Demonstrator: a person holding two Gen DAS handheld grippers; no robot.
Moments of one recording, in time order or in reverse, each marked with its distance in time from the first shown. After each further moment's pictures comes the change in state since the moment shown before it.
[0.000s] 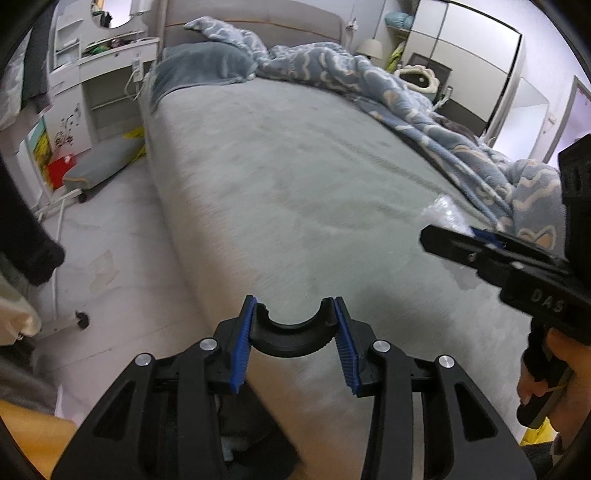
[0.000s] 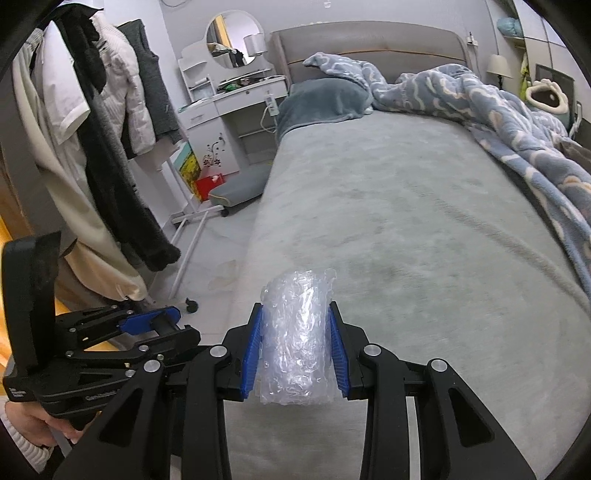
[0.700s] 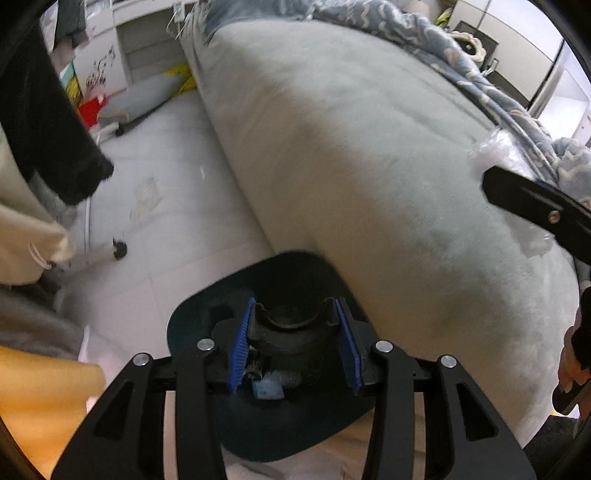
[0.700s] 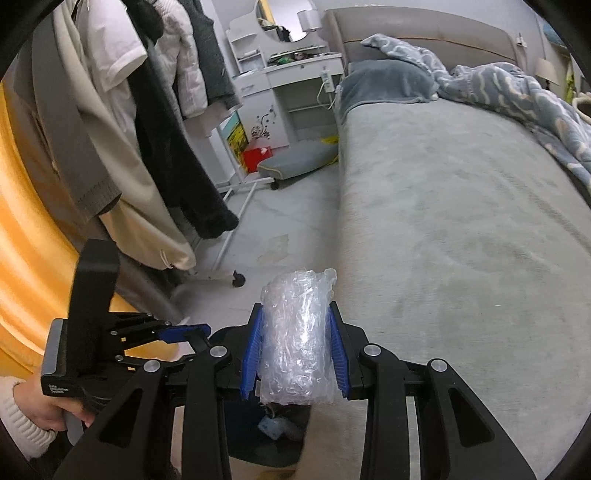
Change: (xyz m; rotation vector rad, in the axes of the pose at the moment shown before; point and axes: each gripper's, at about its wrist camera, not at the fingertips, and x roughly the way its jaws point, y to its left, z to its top) left arm -0.002 0.100 -0.068 -0.083 0.226 0.096; right arm 0.041 0.105 -0.021 -0.091 0.087 0.126
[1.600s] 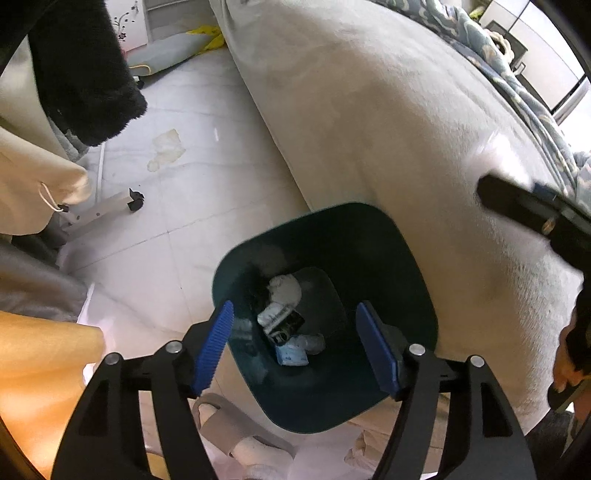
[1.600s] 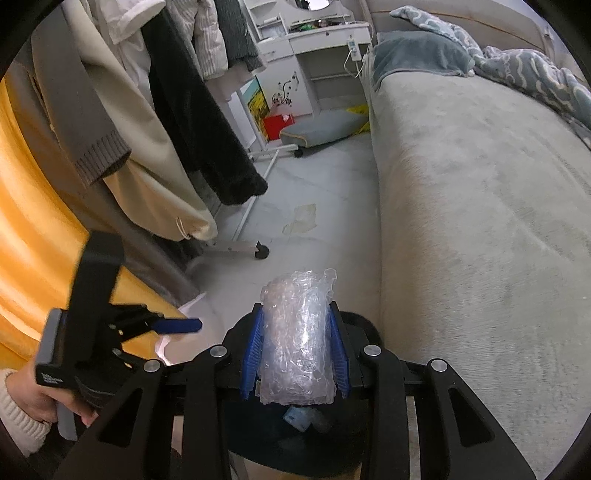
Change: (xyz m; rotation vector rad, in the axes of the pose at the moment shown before) left arm 0.007 0.064 -0.027 -0.086 0.096 -0.002; right arm 0.066 0.047 -0.007 -0.029 0.128 0.055
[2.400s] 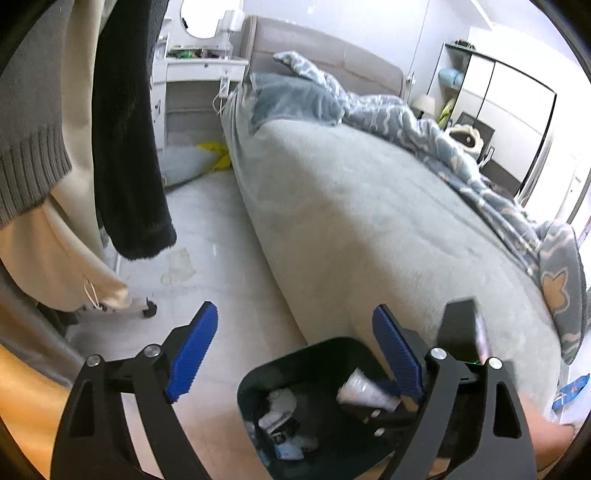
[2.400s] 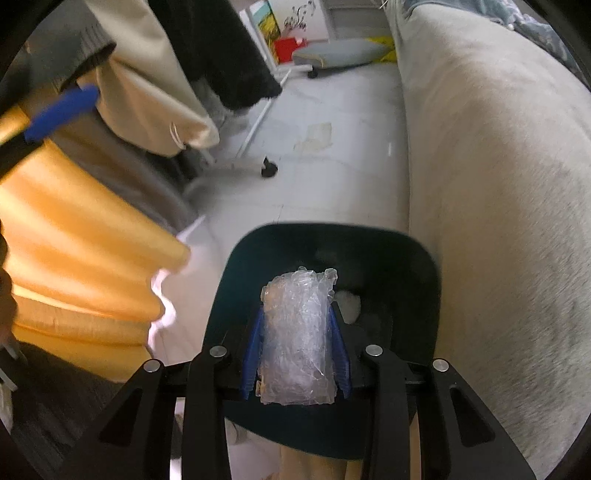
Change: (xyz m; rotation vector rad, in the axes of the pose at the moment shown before) left arm -0.106 0.013 0.020 -0.005 -0.510 -0.048; right arm 0.075 0.026 -0.042 -0.046 0.301 0.005
